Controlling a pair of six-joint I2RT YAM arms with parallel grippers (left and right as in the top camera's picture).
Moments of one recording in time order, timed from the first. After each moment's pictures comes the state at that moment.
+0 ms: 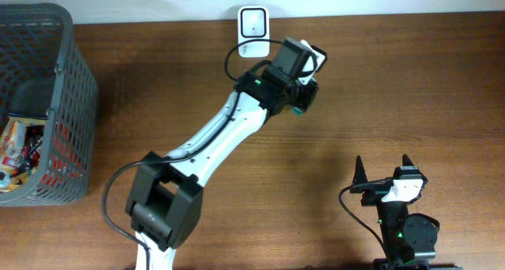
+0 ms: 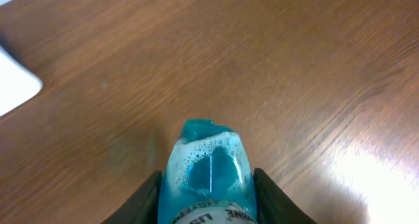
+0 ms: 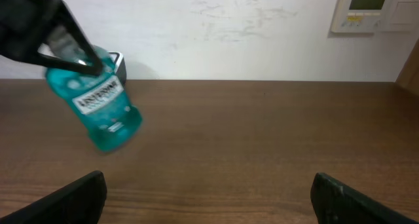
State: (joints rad) left arm -0.67 2.05 1.77 -0.53 0.09 -0.03; right arm -0.01 0.01 0.01 -0.08 0.00 0.00
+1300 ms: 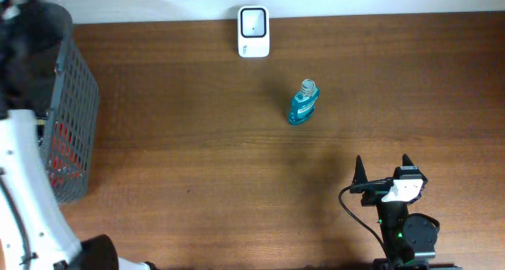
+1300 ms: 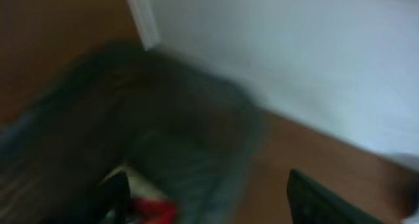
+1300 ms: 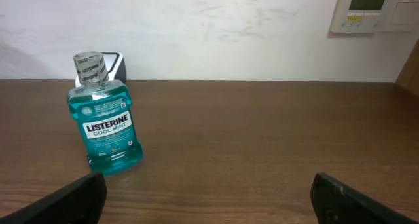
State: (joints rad) left arm 0.32 1.67 2.15 -1.03 -0.18 -0.11; right arm -0.01 0.01 0.01 -0.08 0.00 0.00
